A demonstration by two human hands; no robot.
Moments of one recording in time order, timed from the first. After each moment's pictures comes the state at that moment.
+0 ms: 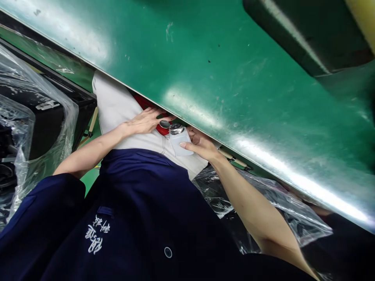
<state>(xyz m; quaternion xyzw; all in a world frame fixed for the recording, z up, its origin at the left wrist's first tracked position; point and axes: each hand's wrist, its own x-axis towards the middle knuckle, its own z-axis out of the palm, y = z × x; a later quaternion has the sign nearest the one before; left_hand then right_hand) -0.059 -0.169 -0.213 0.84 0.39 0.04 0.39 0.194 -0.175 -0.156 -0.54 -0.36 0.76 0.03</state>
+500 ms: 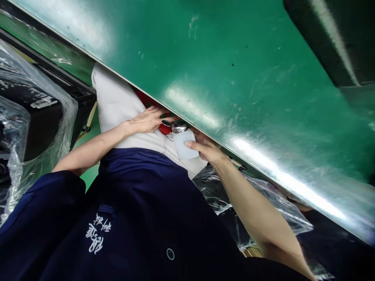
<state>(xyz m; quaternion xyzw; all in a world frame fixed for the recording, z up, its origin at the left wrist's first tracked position) -0.058 -0.166 -0.213 0.83 0.37 0.03 0.41 0.183 -0.169 -0.151 -0.53 -0.33 0.78 0.04</state>
